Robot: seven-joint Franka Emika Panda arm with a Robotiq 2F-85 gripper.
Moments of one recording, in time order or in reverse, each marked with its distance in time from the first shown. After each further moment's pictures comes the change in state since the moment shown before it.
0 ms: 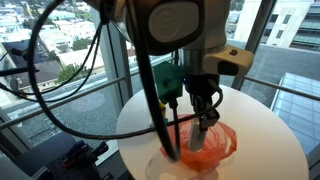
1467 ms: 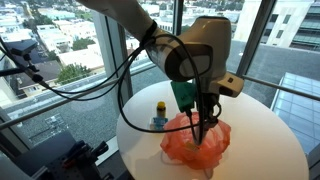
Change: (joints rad) arm 0.078 0.344 0.006 0.175 0.178 0.119 0.000
